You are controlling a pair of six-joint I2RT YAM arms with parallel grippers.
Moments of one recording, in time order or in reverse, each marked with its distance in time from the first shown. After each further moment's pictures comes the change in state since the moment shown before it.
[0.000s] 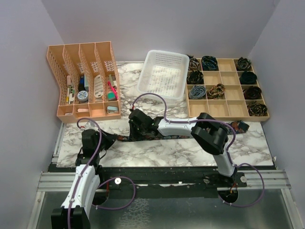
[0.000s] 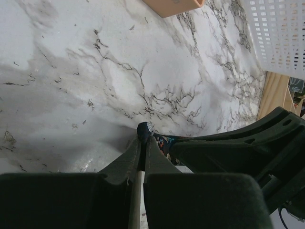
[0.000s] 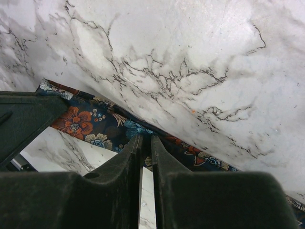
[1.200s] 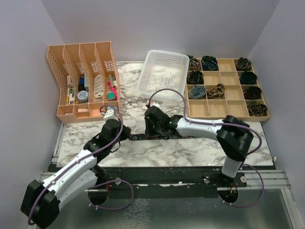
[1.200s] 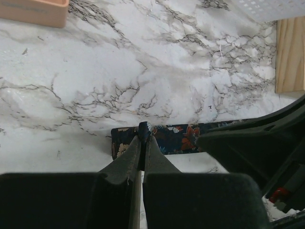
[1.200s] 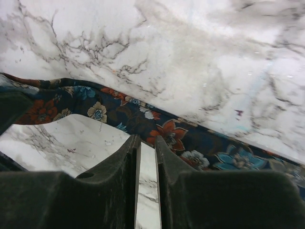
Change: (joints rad) left arm -0.573 0.197 0.285 -0.075 -0.481 0.075; right arm -0.065 -0.271 -0.230 -0.060 0.084 -0.066
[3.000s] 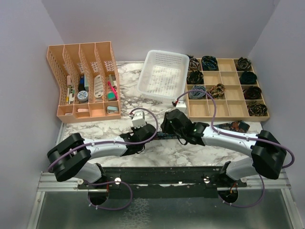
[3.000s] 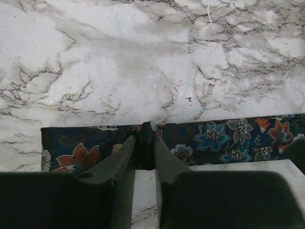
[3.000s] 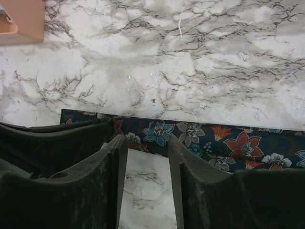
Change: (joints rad) left arm -0.466 0.626 0.186 0.216 -0.428 -0.220; right arm -0.047 -0.415 -0.330 0.067 0.279 0.119
